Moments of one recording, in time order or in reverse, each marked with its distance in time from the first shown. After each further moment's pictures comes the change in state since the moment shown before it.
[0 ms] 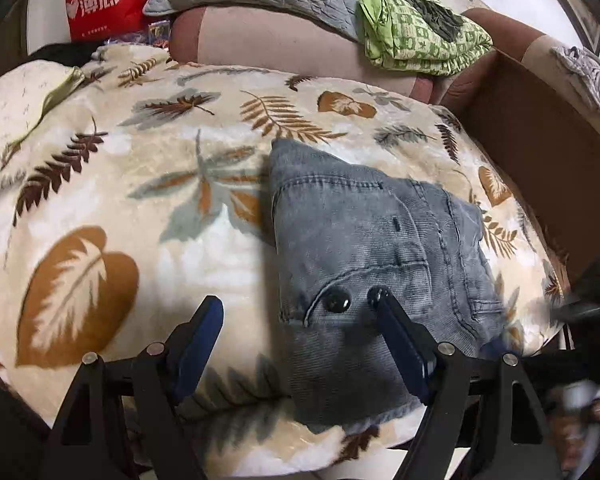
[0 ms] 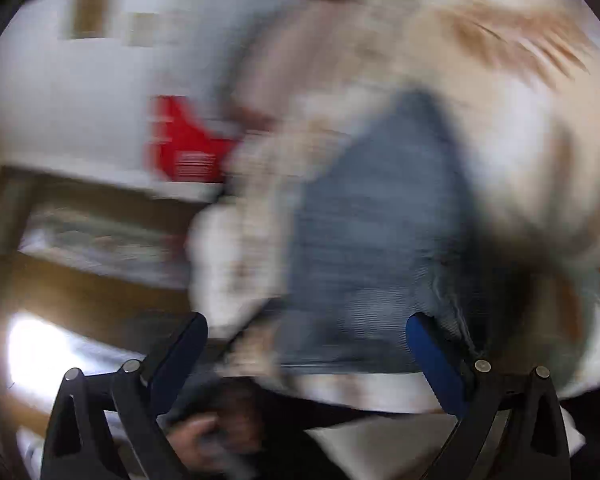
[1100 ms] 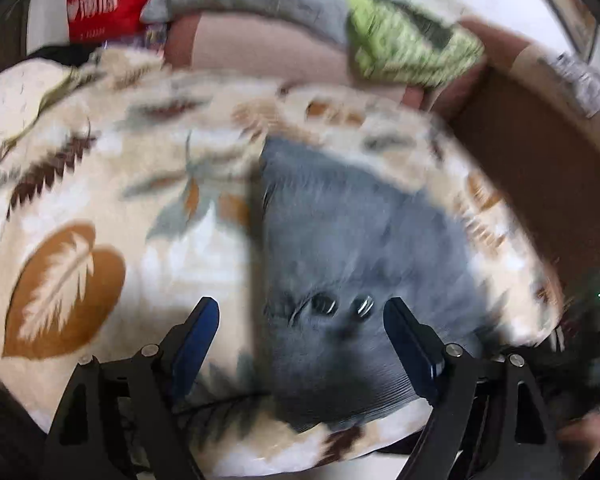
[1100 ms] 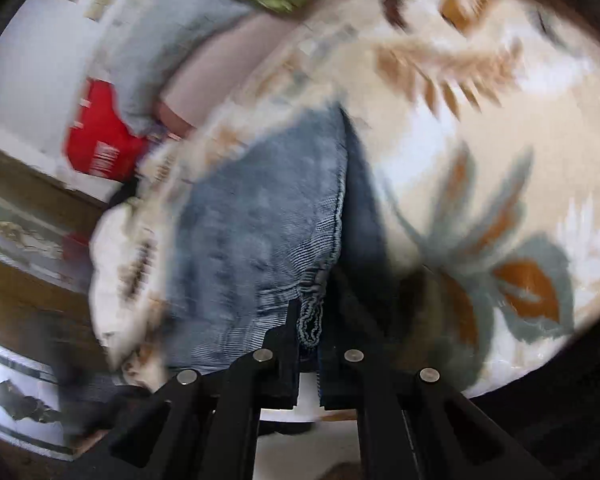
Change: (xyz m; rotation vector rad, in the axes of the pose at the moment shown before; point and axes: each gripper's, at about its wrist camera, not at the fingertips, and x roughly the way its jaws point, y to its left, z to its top) left arm -0.010 -0.006 -0.005 0.007 -0.057 -0.051; right arm -0.007 0.012 -0.012 -0.136 -0.109 -0.334
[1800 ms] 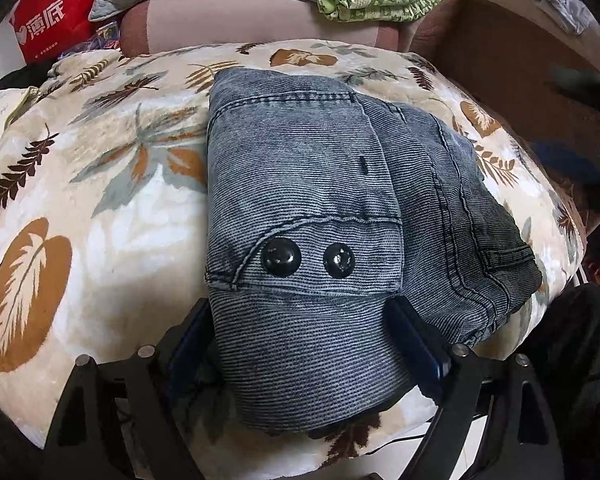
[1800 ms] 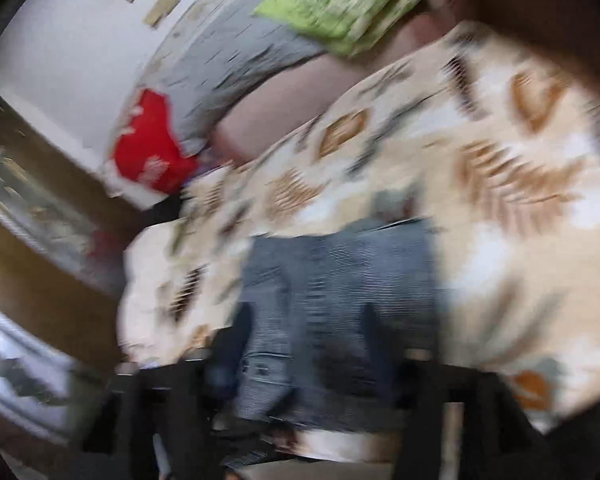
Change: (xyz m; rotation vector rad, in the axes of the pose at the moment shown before) left arm 0.052 -0.023 -0.029 0.164 0.154 0.056; right arm -0.047 0.060 0.061 -0.144 -0.098 0.170
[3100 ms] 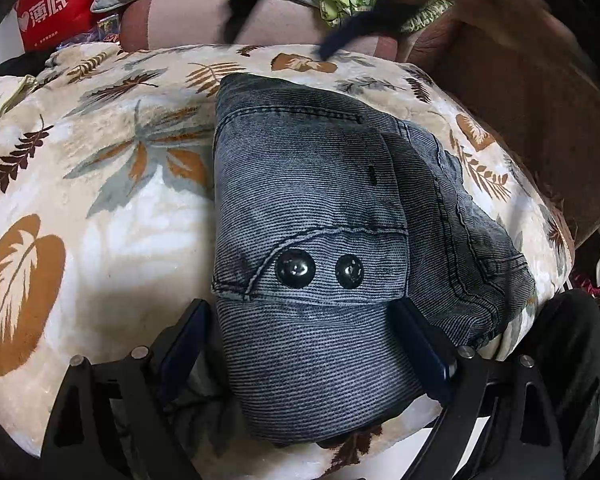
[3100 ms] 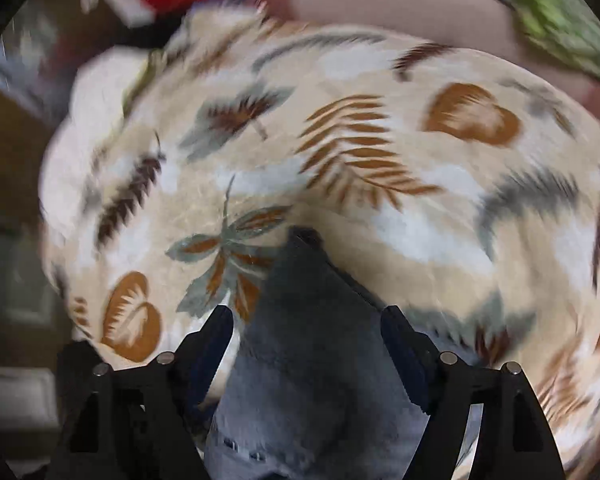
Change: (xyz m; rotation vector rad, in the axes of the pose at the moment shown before) left arm 0.003 0.016 0.004 -0.034 -0.019 -0.062; right arm 0.214 0.132 0.087 -0.525 0.564 -0.361
